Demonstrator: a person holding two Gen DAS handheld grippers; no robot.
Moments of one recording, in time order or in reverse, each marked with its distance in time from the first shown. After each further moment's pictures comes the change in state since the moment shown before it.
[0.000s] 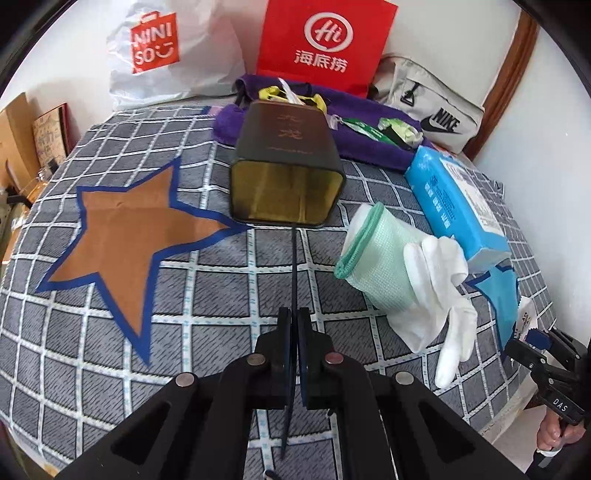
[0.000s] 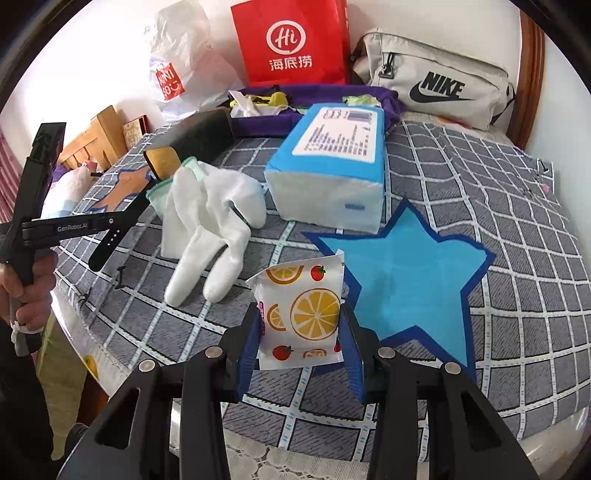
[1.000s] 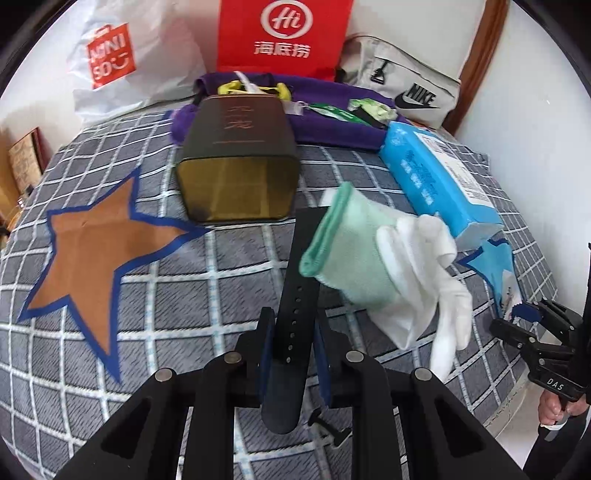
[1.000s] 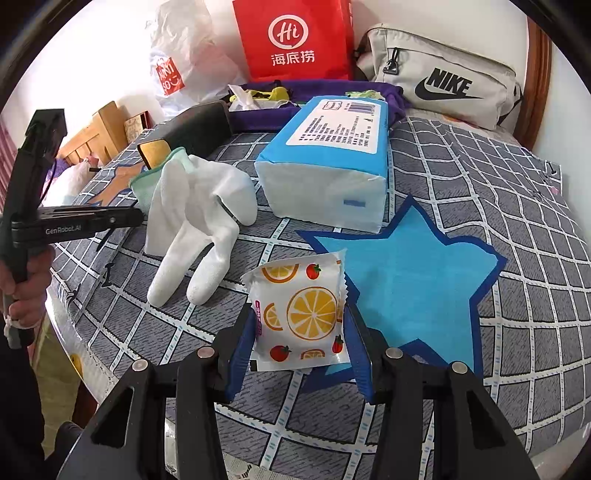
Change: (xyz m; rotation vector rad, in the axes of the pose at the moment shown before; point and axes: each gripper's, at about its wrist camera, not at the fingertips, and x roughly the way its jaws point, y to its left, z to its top) left arm 0.016 -0.022 0.001 0.116 0.032 -0.018; right arm 0.020 -0.007 -0.002 -0.014 0.003 0.008
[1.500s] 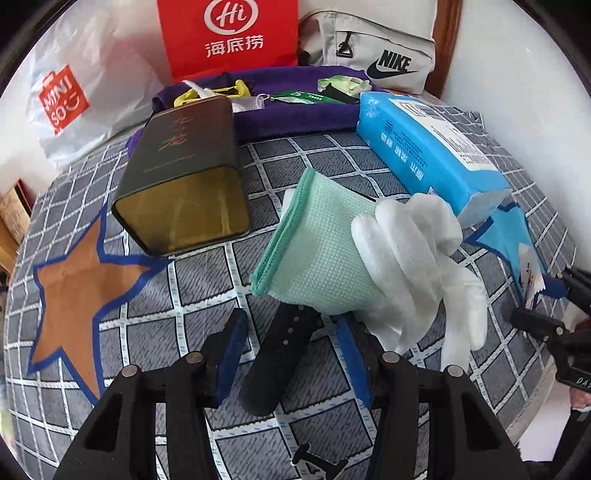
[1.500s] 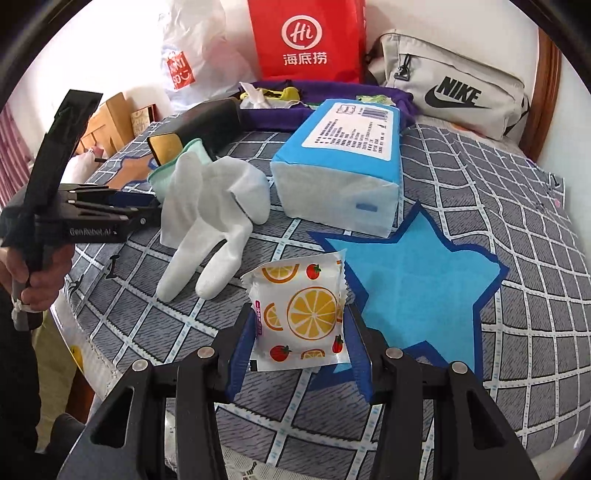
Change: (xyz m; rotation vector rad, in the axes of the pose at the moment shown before) left arm 0.023 -0.036 0.017 0.194 0.031 0.068; right arm 0.000 0.005 0.003 -0.040 0.004 0.001
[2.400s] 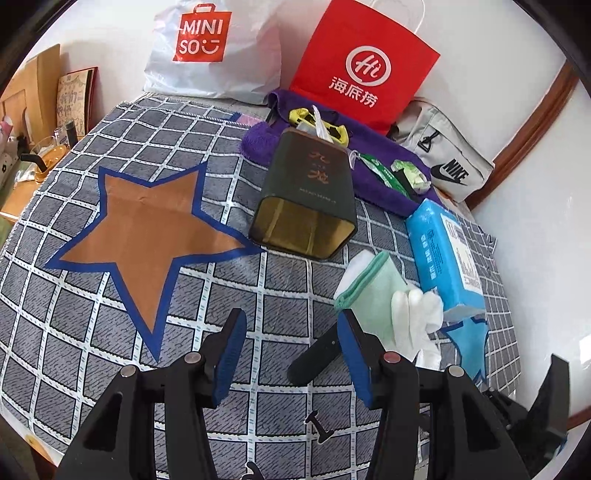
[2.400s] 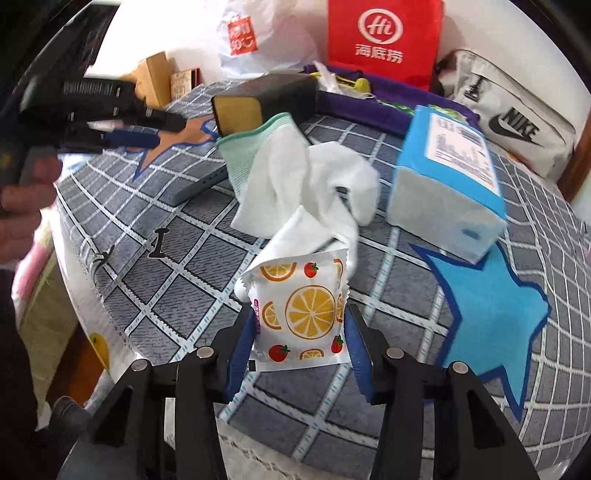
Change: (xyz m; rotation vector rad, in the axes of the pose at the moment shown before) left arm -0.049 0.077 -0.024 -0.488 -0.074 -0.122; right arm 0.008 0.067 0.005 -0.158 0.062 0.043
